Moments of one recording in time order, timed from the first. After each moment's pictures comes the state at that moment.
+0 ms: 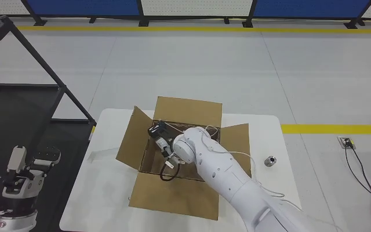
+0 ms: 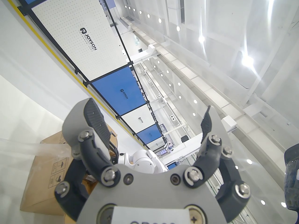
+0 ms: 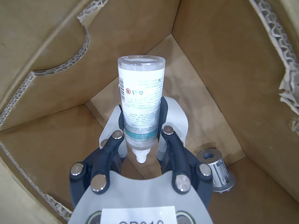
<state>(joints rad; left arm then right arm) 1.62 -1.25 -2.07 -2.08 -0.36 -0.28 -0.35 -0.23 -1.76 0.62 -0.62 -0.88 -0.13 0.84</state>
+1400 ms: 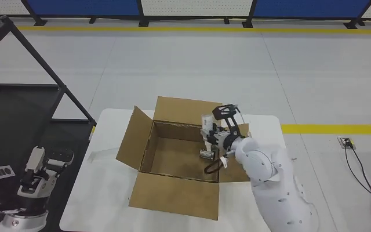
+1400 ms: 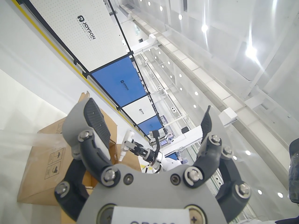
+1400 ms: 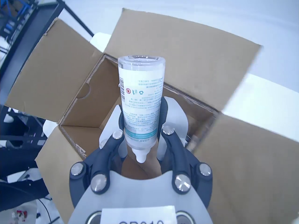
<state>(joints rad) 1.62 -1.24 -2.01 -2.10 -0.31 -0.27 -0.38 -0.89 -1.49 1.37 -1.73 -1.04 -0.04 0.96</state>
